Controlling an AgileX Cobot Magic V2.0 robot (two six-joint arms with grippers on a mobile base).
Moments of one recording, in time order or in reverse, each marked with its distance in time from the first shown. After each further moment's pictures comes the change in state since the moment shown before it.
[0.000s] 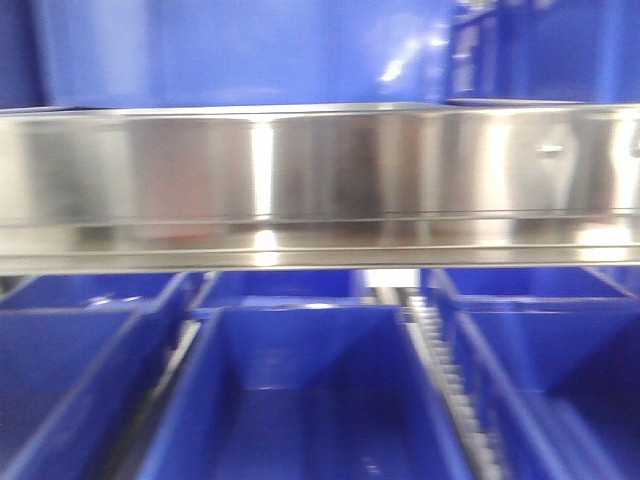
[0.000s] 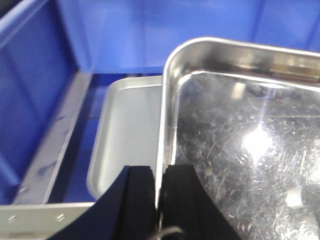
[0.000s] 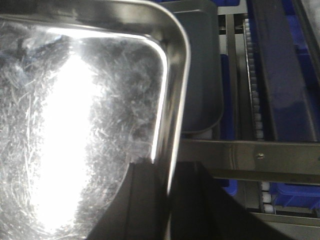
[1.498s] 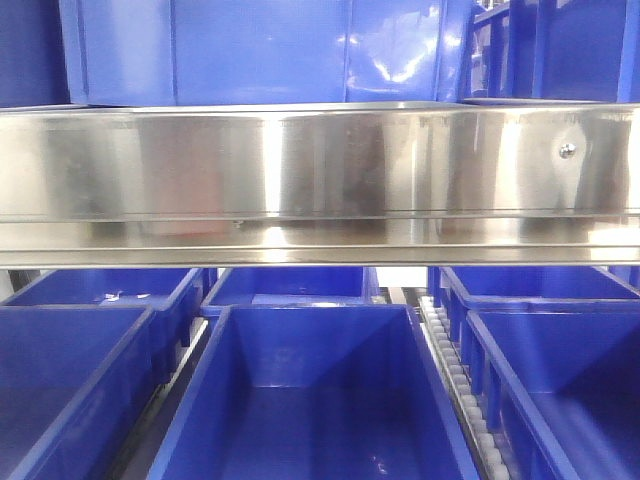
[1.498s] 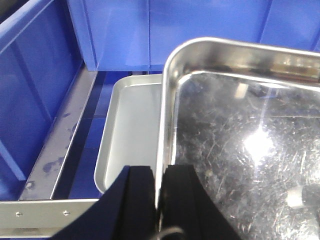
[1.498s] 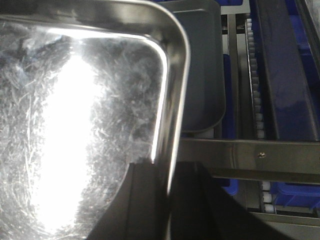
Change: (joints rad) left arm 0.000 0.000 0.000 0.000 0.000 0.000; right arm 0.000 0.000 0.000 0.000 0.000 0.000
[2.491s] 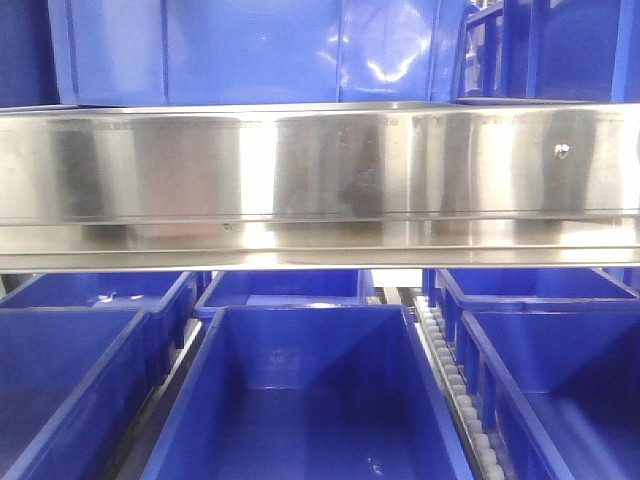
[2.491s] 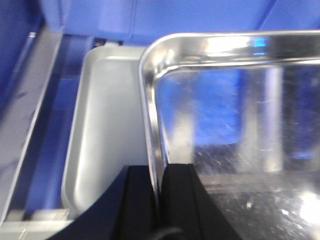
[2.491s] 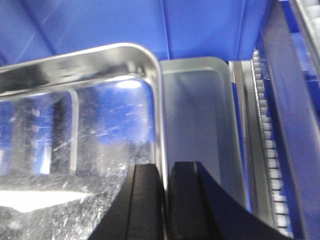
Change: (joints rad) left arm 0.614 0.024 -0.024 -0.644 -0.441 0.516; right arm -0.361 0.260 -0.297 0.207 -0.185 -0.305
